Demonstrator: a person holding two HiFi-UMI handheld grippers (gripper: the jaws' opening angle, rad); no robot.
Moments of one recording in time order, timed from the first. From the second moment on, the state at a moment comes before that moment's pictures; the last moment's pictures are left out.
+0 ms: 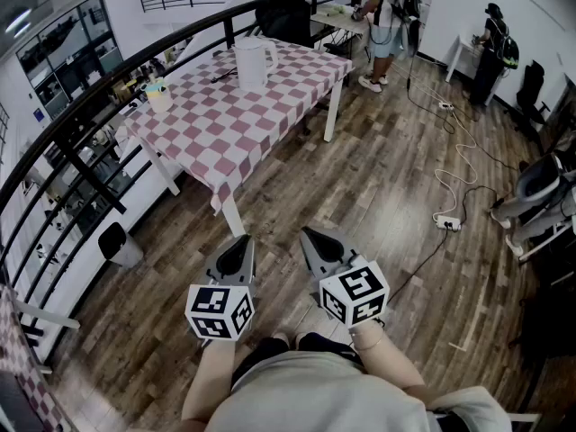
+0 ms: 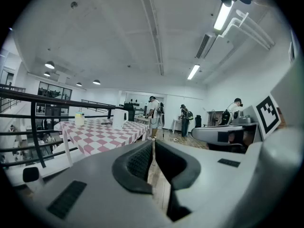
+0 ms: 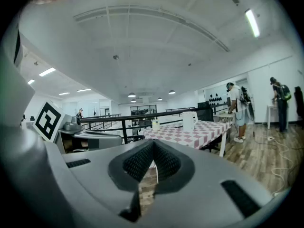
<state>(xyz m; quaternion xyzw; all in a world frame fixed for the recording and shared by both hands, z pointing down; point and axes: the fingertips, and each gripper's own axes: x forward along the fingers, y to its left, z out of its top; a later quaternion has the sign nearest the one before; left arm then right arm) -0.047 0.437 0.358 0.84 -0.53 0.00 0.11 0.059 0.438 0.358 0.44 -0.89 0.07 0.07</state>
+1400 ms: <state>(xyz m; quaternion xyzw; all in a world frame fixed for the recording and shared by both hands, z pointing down) -0.087 0.324 0.340 0.86 -0.50 0.01 0.11 0.024 0.327 0.338 0.43 -0.90 0.10 0.03</state>
